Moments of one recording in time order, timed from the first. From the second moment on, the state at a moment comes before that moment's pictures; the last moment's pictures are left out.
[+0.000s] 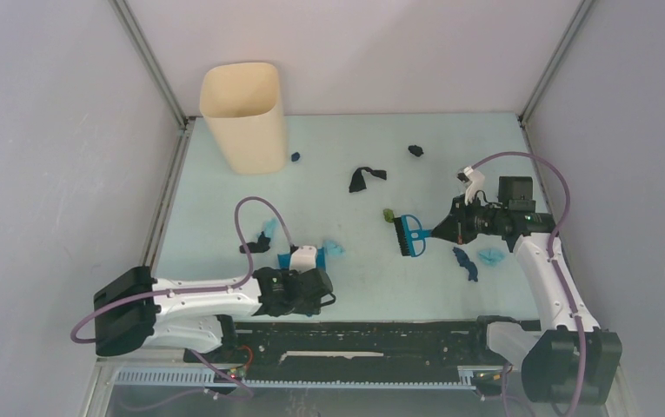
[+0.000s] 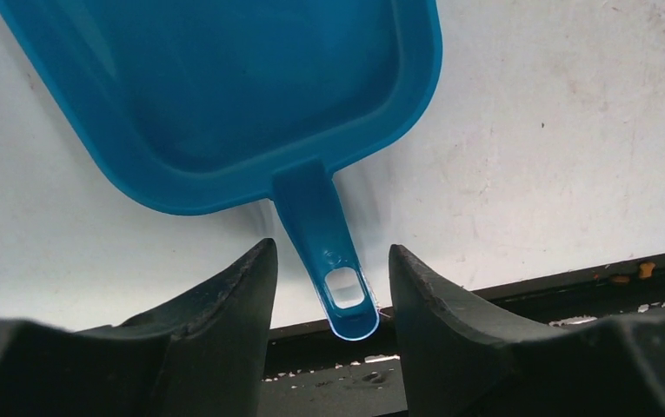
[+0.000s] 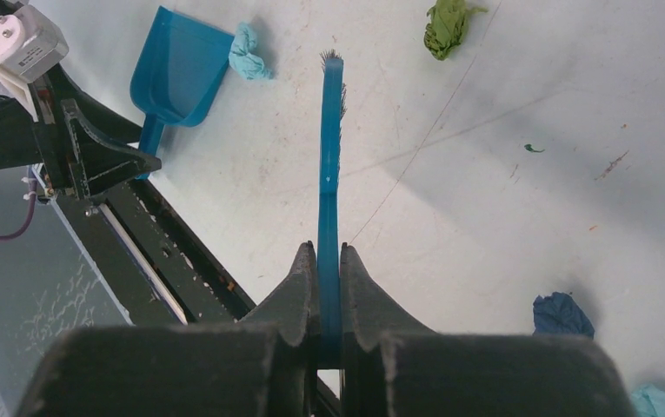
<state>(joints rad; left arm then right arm) -1.21 1.20 0.57 -0.59 -0.40 -1.03 -0.06 1.07 0.84 -0.69 -0.83 -0.20</state>
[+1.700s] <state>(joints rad) -1.32 1.39 0.77 -0.54 -0.15 -0.44 -0.15 1.07 0.84 -0.69 -0.85 -0.20</state>
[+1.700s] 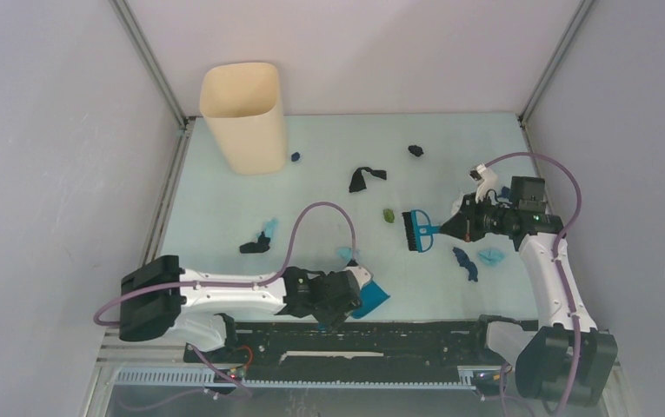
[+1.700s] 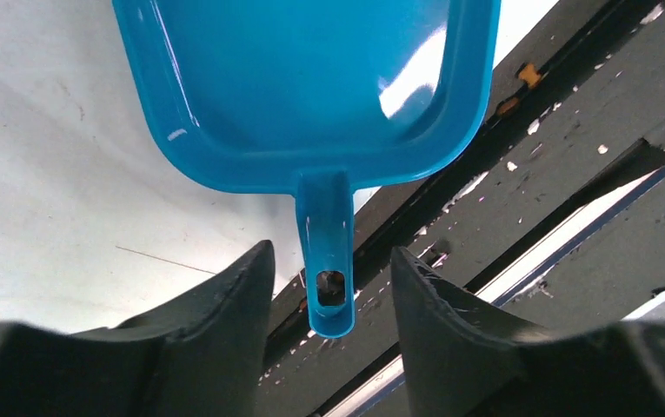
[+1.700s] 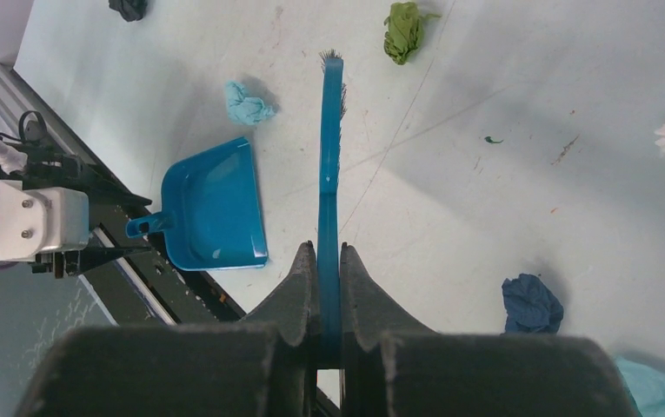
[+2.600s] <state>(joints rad) -1.40 1.19 0.44 -0.16 -0.26 -0.51 -0.16 1.07 0.84 -0.69 -0.87 -0.20</state>
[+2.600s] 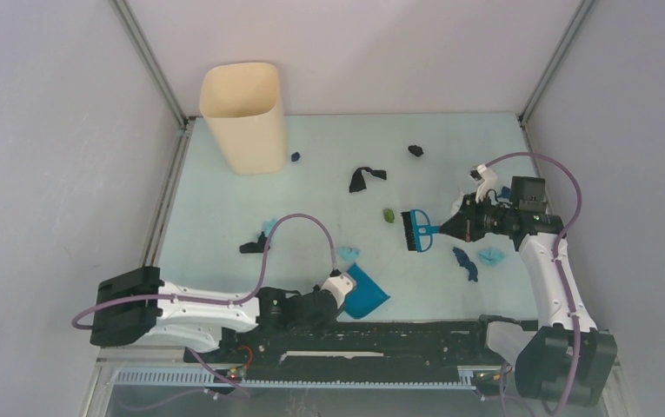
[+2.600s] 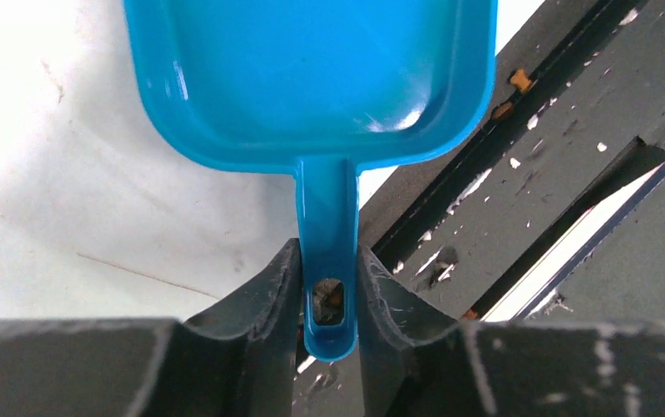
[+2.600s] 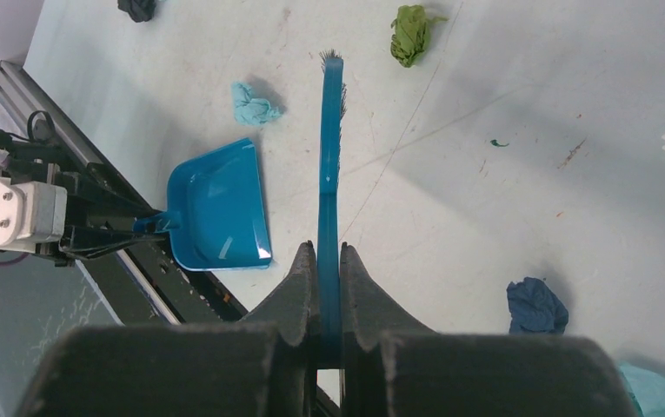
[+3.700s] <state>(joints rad) -1.36 1.35 1.01 -0.67 -0.13 -0.26 -0.36 1.06 1.05 -1.24 0.26 -0.38</state>
